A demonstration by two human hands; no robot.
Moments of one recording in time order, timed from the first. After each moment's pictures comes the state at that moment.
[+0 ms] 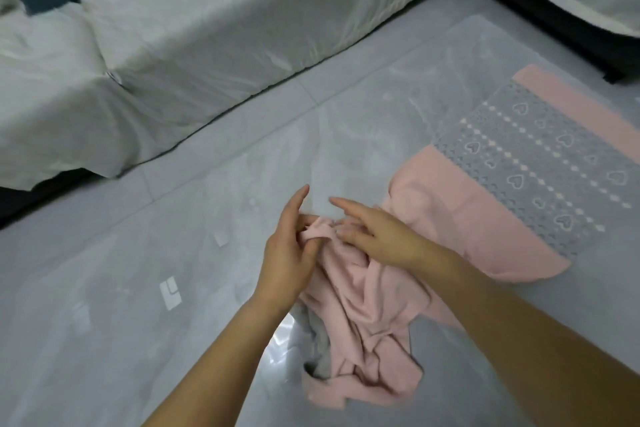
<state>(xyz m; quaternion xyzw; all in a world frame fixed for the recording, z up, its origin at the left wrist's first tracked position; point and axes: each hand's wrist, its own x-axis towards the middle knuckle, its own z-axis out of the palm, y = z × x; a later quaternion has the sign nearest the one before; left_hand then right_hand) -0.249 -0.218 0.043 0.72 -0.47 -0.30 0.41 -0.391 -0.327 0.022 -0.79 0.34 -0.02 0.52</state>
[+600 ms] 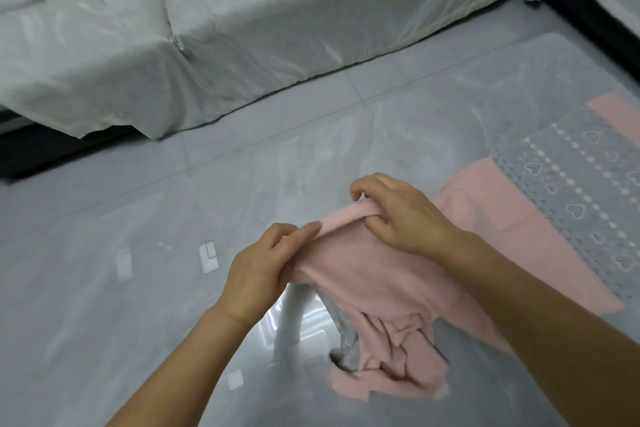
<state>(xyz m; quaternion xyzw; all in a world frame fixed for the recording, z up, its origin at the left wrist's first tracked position) -0.174 -0.133 0.044 0.75 -0.61 -0.14 0.21 -0.340 -0.325 0.050 -0.92 0.20 -0.14 0.31</state>
